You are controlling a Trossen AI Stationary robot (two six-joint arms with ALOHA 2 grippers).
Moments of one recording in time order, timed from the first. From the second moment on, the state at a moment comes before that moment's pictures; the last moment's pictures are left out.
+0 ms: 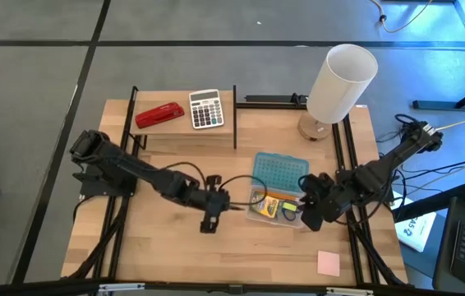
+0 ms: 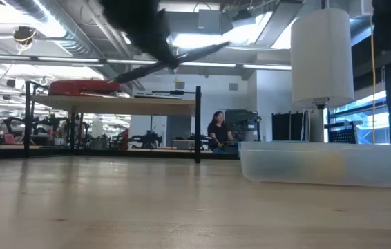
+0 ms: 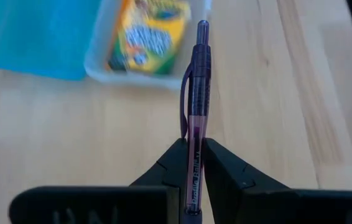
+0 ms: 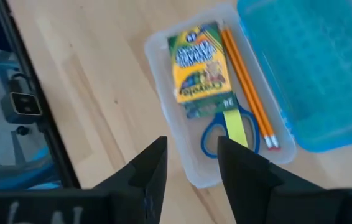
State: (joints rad) left arm -0.35 1.65 1.21 -0.49 -0.22 -0.24; right arm 0.63 1.19 1.09 -0.99 0.30 1.14
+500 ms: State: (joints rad) left arm -0.27 1.67 1.25 -0.24 -0.27 -0.14; right arm 0.63 1.19 1.22 -1.05 0.31 1.04
